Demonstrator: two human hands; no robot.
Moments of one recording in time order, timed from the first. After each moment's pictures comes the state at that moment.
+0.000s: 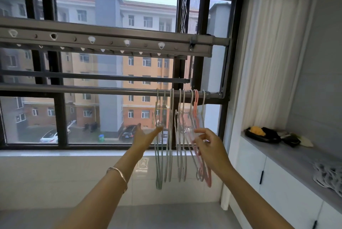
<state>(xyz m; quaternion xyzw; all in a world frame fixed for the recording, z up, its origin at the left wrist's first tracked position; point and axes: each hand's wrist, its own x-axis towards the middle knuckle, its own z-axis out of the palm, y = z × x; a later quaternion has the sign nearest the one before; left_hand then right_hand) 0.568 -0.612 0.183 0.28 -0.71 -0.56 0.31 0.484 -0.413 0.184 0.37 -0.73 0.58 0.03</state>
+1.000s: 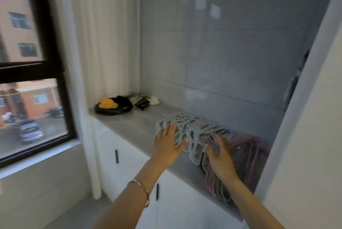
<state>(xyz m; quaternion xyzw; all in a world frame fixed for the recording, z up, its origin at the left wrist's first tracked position) 0.064 -0.092 0.065 -0.18 -0.93 -0.30 0.11 0.108 0.087 0.030 -0.05 -0.83 0.47 0.30</state>
